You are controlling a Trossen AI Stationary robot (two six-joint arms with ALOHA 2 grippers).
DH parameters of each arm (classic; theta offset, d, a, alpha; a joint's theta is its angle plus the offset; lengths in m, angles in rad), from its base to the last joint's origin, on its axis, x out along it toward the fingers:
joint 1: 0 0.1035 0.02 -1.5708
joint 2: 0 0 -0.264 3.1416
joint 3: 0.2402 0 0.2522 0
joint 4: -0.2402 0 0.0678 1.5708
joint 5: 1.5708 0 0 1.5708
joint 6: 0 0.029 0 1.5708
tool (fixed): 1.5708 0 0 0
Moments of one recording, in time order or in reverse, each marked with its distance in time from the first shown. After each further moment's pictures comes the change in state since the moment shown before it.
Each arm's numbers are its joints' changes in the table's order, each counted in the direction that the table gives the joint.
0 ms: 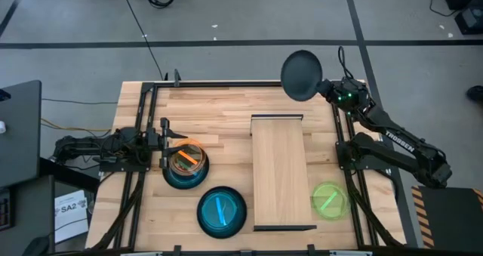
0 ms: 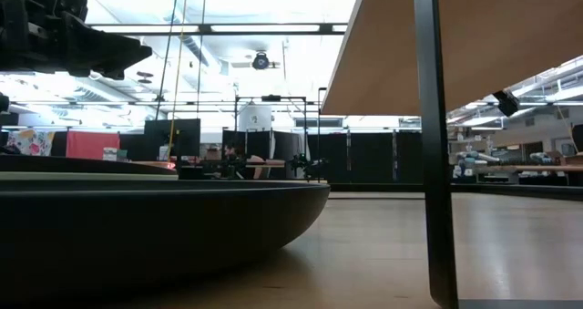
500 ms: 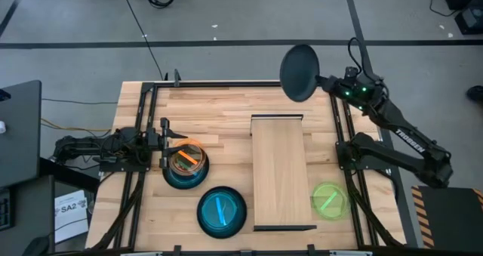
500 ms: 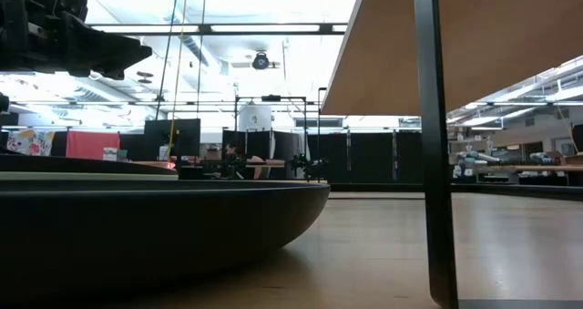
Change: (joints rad) left arm 0.000 0.000 0.000 0.000 0.000 0.000; right arm 0.061 -0.019 0.226 -0.081 -0.210 -0.125
